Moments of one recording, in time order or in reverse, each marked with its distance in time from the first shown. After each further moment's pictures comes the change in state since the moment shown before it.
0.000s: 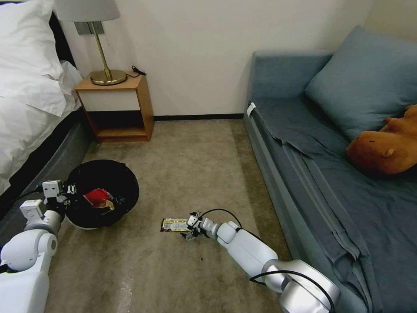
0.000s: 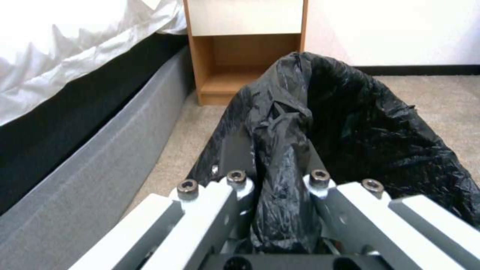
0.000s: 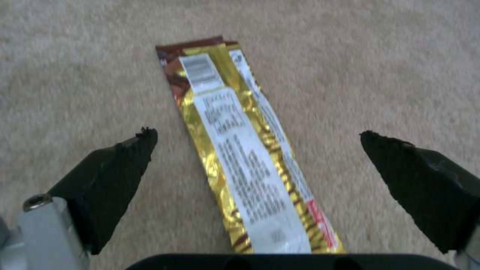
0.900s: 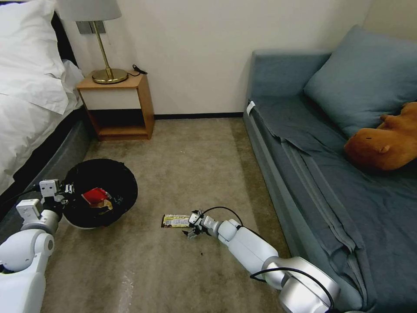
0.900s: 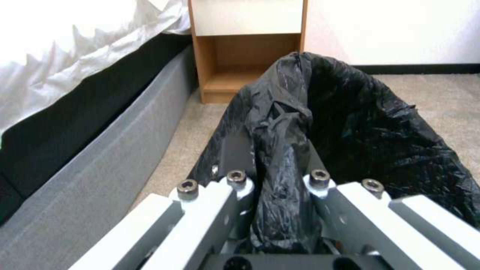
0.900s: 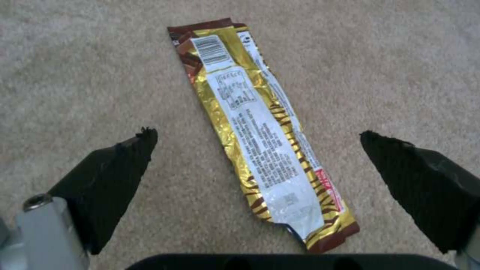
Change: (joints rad) left arm 0.015 0.014 -0.006 -0.014 -0.019 0.003 -0.005; right arm 0.017 0.000 0.005 -0.031 0.002 -0.011 0.011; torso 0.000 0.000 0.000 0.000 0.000
